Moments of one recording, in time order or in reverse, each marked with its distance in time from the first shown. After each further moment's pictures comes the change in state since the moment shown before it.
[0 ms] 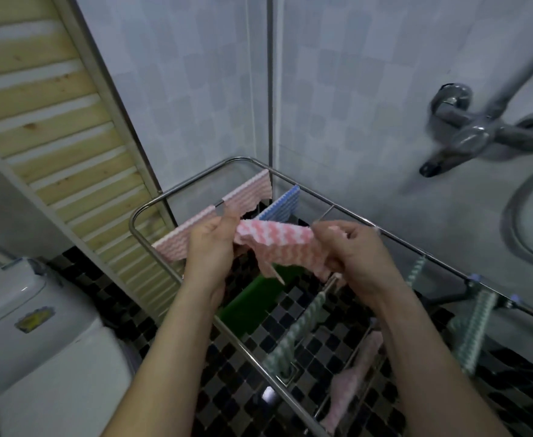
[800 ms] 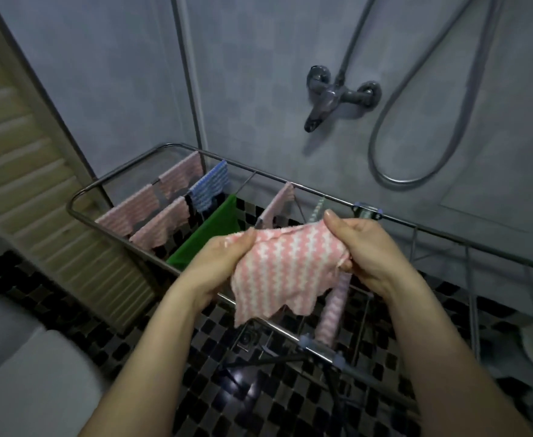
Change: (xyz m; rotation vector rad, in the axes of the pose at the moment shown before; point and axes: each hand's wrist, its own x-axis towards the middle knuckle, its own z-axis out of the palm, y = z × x) left_hand -0.153 -0.035 0.002 0.249 -0.709 -0.147; right_hand -0.200 0.011 -0.068 -0.017 0.245 -0.009
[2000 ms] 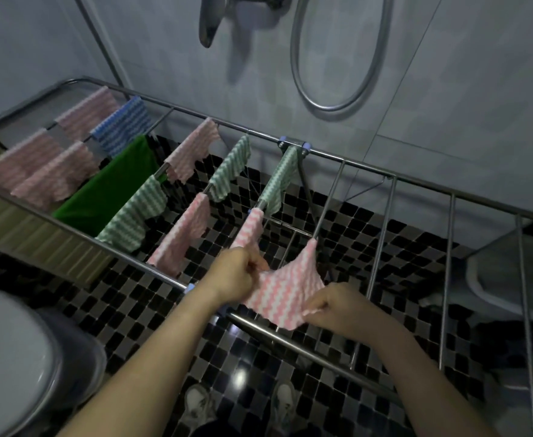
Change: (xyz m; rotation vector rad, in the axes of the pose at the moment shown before) left_hand 0.049 -0.112 0.218 0.861 -0.151 0.006; right_hand -0.086 0.154 -0.219 -0.884 -0.390 0.201
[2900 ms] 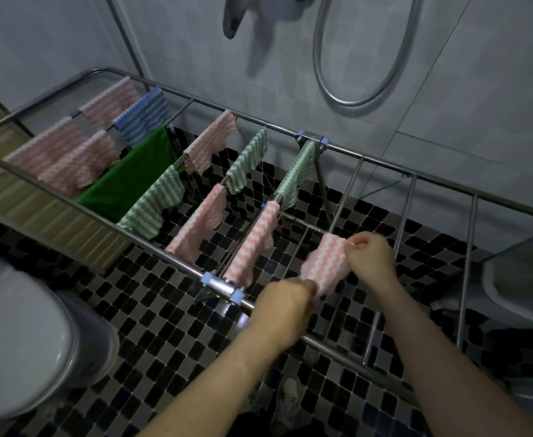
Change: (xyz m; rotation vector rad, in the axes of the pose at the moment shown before) left_hand -0.046 0.047 0.061 0.244 0.103 0.202; right_hand 0.052 0.006 -0.030 0.262 0.704 0.365
